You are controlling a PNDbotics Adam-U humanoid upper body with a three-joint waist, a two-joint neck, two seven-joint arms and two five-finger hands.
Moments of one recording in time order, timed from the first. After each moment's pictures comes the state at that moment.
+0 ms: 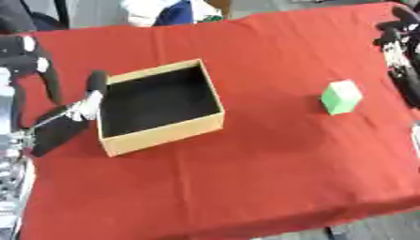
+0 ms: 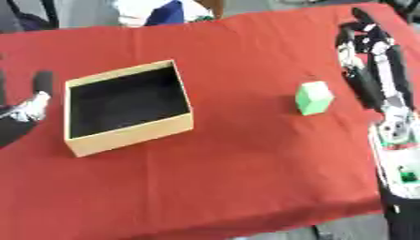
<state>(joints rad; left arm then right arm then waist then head) -0.33 0.25 -0.16 -1.98 -0.79 -0.21 0.24 -0.21 -0.36 -0.21 -1.82 0.45 -0.10 0.01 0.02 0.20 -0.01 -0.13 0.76</state>
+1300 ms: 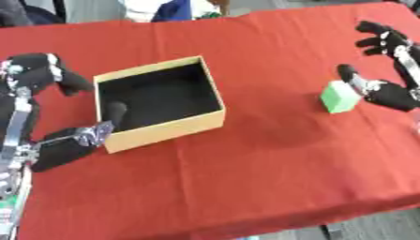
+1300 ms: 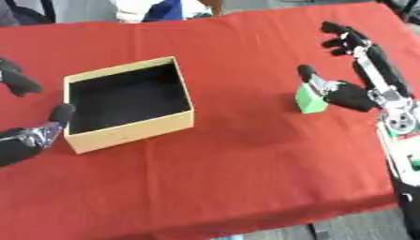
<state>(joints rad) -0.27 0.27 -0.16 -1.98 -0.75 -0.28 0.15 -0.21 -0.56 -0.12 -1.68 0.50 -0.25 0.21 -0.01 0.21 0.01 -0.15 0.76</state>
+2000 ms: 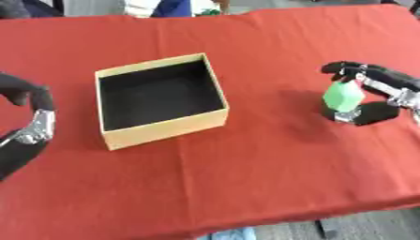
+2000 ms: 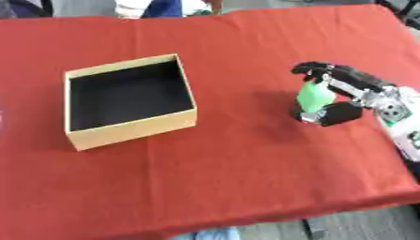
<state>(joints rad) -0.21 0.27 -0.08 -1.98 -0.56 -0.21 0.21 -0.28 -0.87 0.07 -1.47 0.45 -0.34 0.40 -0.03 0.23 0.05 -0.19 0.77</state>
